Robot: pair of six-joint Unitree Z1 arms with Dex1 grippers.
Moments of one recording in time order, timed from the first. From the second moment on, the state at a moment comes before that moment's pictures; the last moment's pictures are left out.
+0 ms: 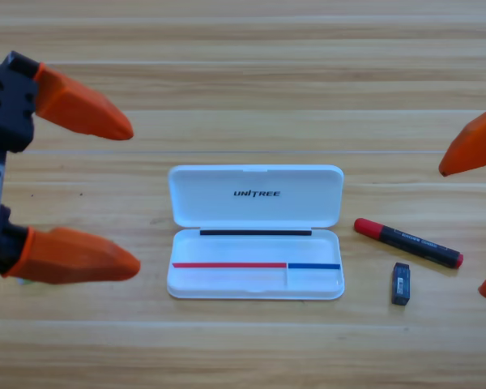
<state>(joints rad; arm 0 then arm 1) -1.13 1.23 -1.21 0.70 -0.01 0.28 0.88 1.38 -1.40 0.96 0.47 -0.44</state>
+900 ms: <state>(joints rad) -1.13 1.15 -1.16 0.62 0.21 0.24 0.86 1.48 -1.34 0.96 -0.18 0.25</state>
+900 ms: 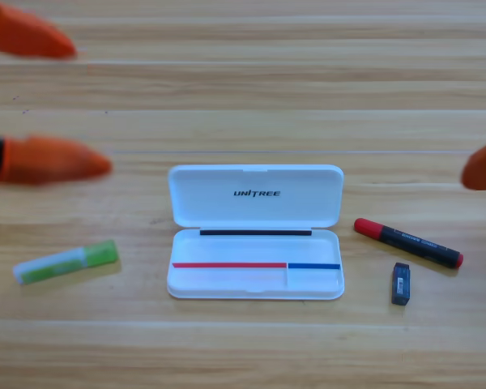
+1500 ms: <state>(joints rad) -0.82 1.30 -1.27 0.60 0.41 0.47 0.80 1.96 -1.46 0.96 -0.05 0.77</state>
